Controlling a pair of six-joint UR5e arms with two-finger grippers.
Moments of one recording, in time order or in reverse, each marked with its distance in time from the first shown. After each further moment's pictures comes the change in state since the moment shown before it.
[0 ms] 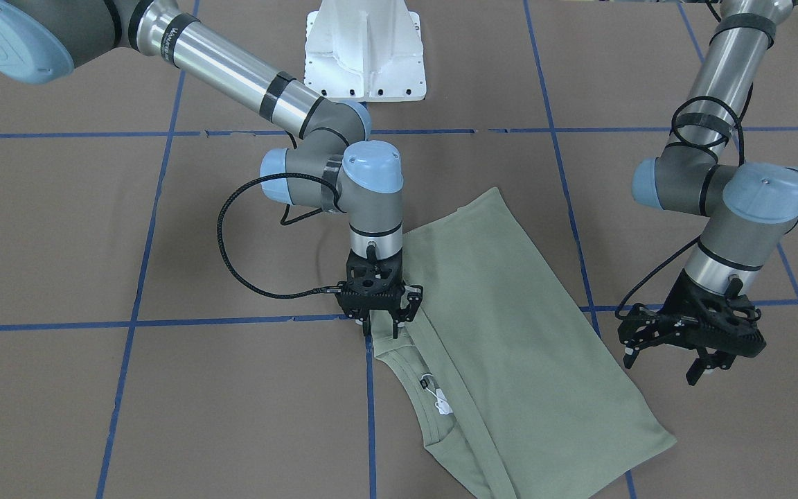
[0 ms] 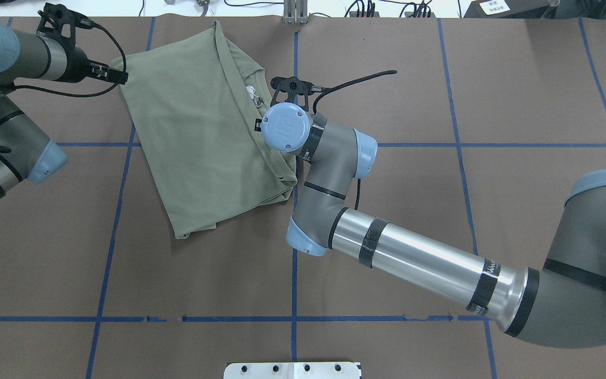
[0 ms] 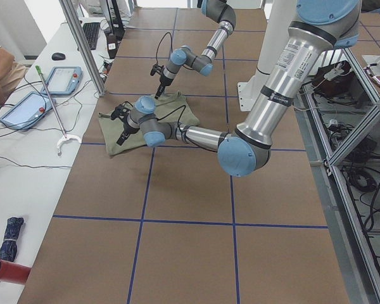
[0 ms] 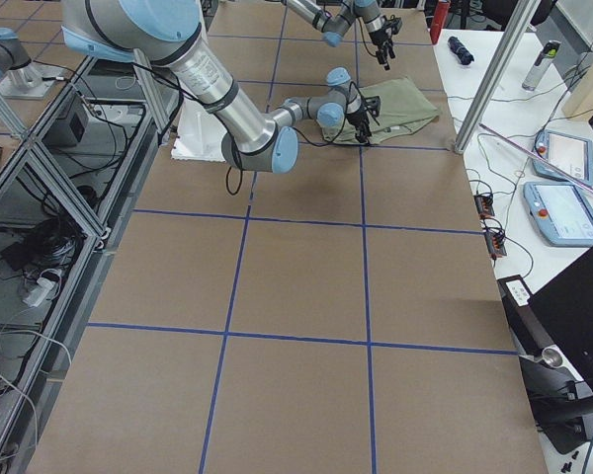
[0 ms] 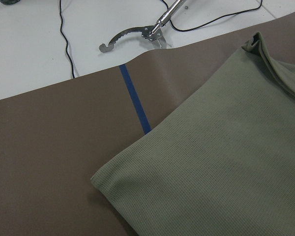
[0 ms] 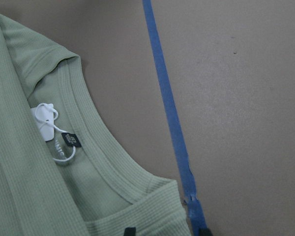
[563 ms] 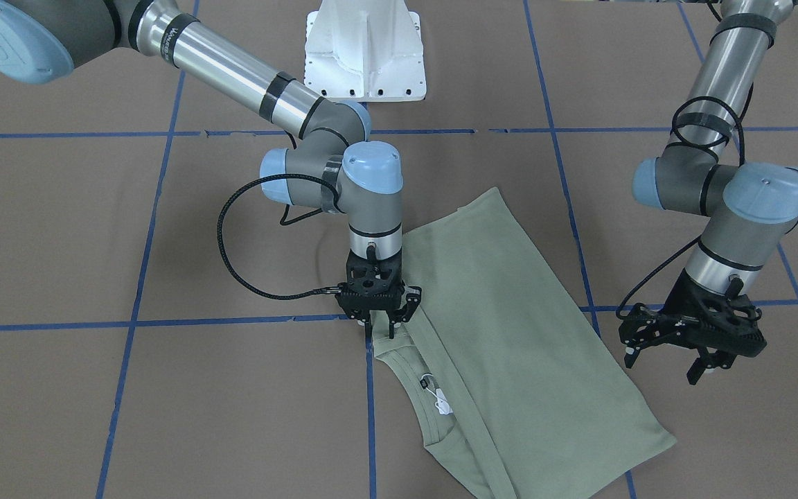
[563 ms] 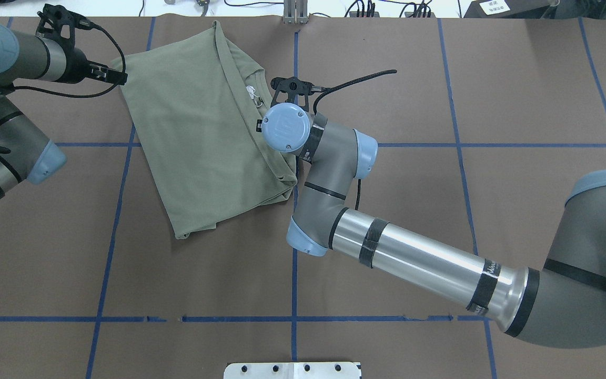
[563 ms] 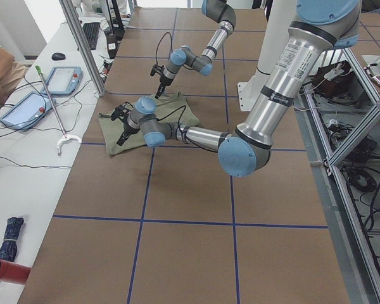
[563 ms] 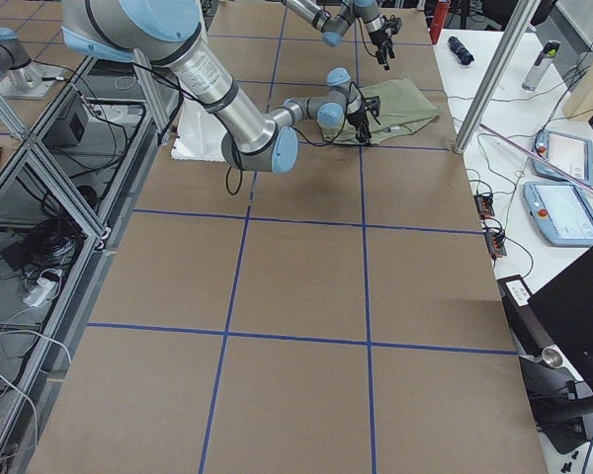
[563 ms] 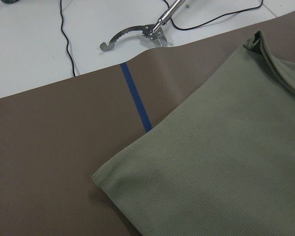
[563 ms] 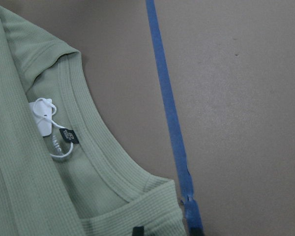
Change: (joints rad) left arm 0.000 0.003 0.000 0.000 0.000 0.000; right arm 0.000 -0.001 -0.001 -0.001 0.000 -0.004
